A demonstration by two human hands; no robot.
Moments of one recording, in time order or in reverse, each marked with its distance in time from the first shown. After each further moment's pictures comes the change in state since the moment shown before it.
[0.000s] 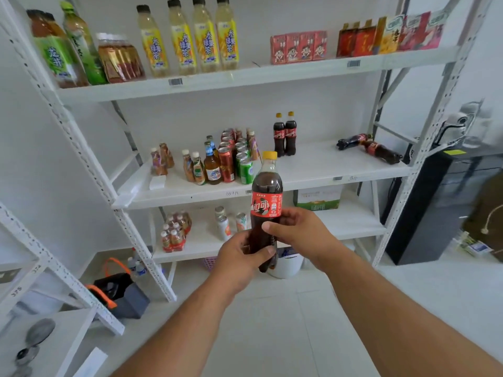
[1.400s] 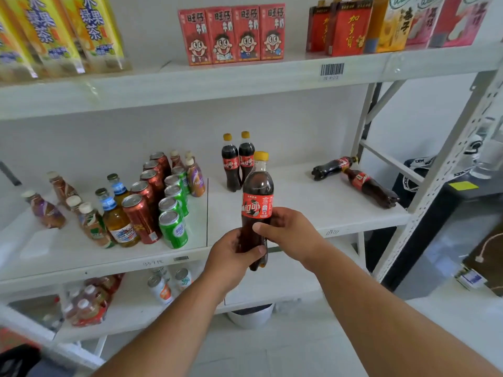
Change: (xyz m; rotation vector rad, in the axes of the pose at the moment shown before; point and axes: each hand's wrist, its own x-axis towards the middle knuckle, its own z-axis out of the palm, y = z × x) left_hand 0.390 0.038 0.178 0.021 -0.072 -0.026; right_hand 0.344 0.053 -0.247 -0.118 0.060 -0.001
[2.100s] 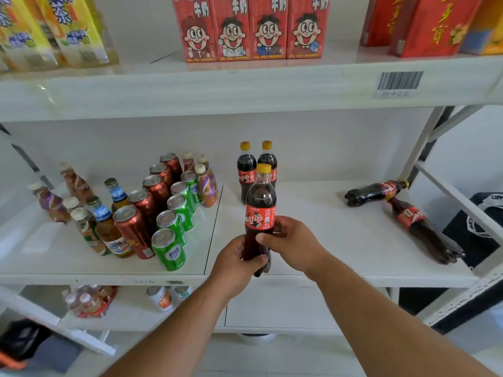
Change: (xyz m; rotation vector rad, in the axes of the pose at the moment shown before) left_hand 0.138 -0.029 0.015 0.014 0.128 -0.076; right_hand 0.150 0.036 -0.024 -0.094 -0.161 0.021
